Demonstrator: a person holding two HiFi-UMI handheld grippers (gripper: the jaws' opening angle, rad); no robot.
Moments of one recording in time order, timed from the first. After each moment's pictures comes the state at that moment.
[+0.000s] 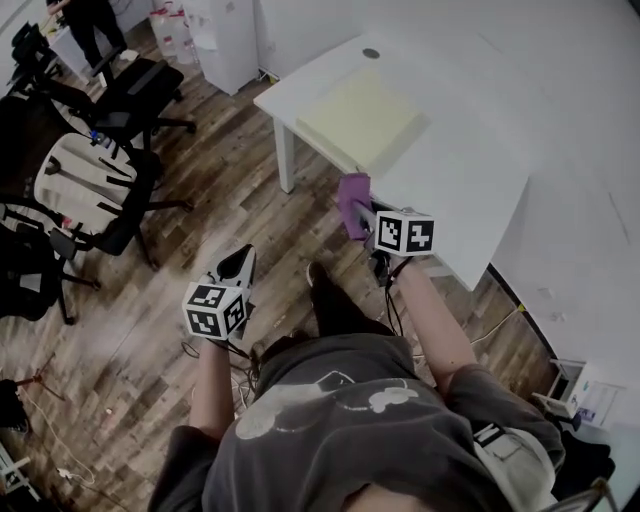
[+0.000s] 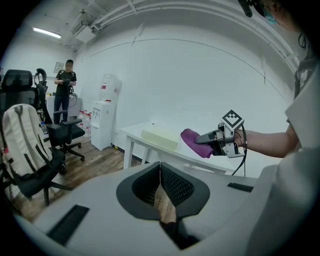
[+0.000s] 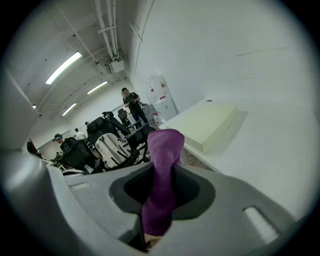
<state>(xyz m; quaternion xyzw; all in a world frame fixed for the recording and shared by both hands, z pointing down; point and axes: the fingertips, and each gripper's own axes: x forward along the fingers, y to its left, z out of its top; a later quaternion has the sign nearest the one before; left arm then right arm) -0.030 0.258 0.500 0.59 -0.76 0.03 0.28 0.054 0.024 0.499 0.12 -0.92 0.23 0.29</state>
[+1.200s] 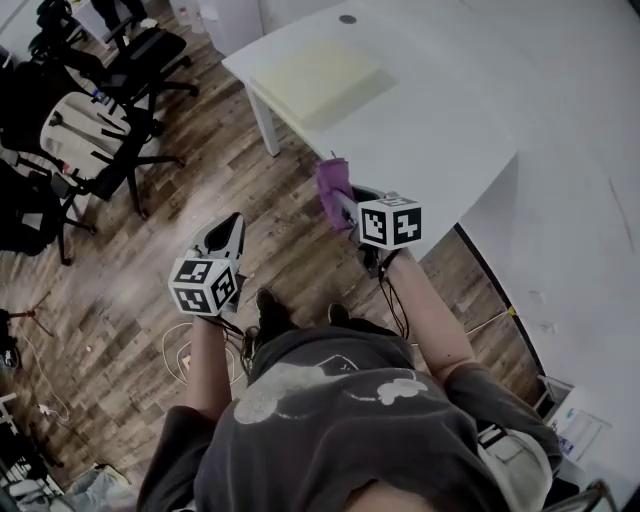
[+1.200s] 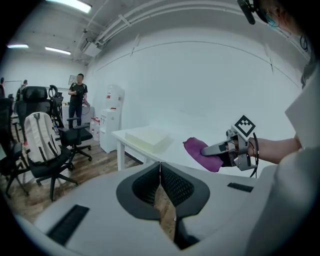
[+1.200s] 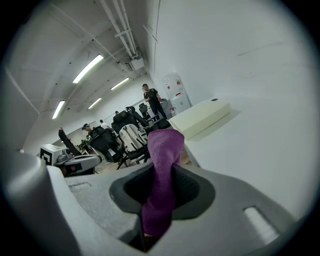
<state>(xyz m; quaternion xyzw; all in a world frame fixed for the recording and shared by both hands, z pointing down) 0.172 0.155 0.470 0.52 -0.82 0.02 0.25 0.242 -0.037 0.495 -0.01 -0.93 0.21 0.31</state>
